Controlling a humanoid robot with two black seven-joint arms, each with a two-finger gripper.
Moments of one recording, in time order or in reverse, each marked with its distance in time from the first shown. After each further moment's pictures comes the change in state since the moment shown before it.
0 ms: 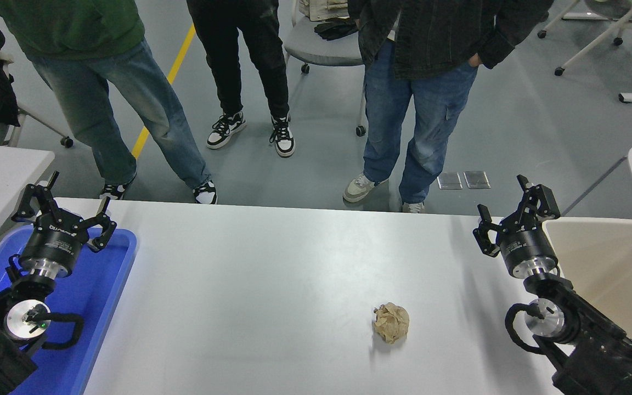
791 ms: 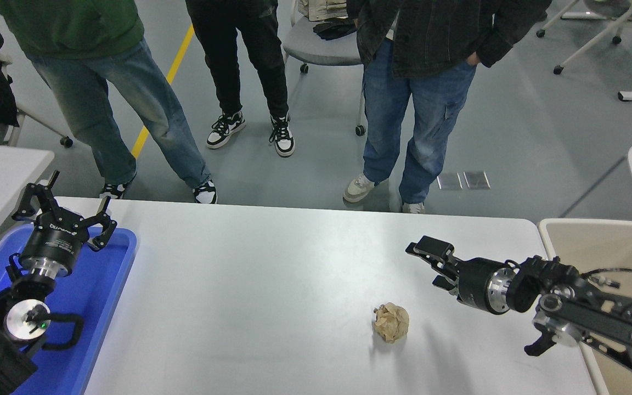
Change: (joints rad) left arm 0.000 0.000 0.000 0.000 0.000 0.000 0.001; right arm 0.328 -0.386 -0.776 0.657 -0.511 -0.136 -0.645
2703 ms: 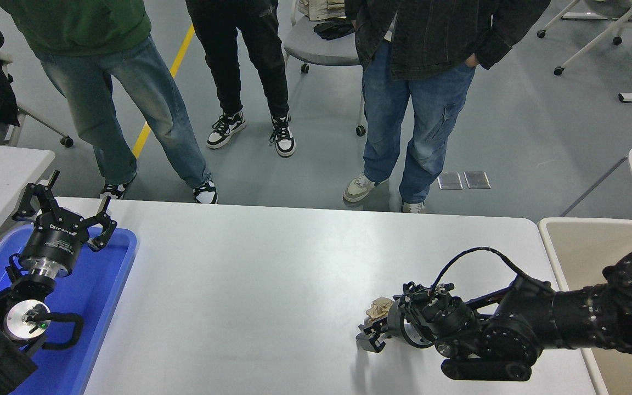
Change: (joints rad) left arm -0.001 0.000 0.000 0.000 0.000 0.000 -0.001; right arm 0.273 0.536 -0.652 -0.339 -0.509 0.002 -0.099
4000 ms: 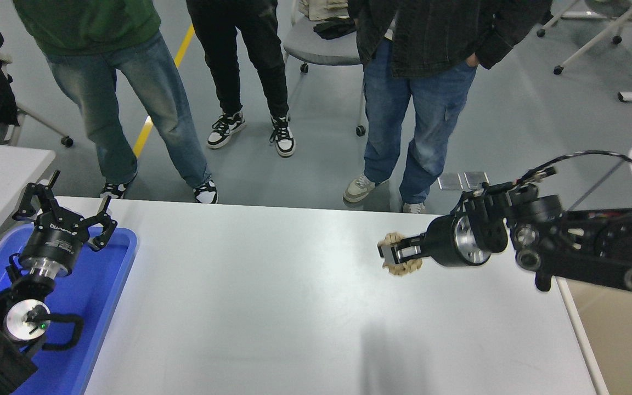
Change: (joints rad) left arm 0.001 0.000 0.000 0.000 0.000 0.000 0.000; right arm 0.252 -0.615 0.528 0.451 0.282 0.461 0.121
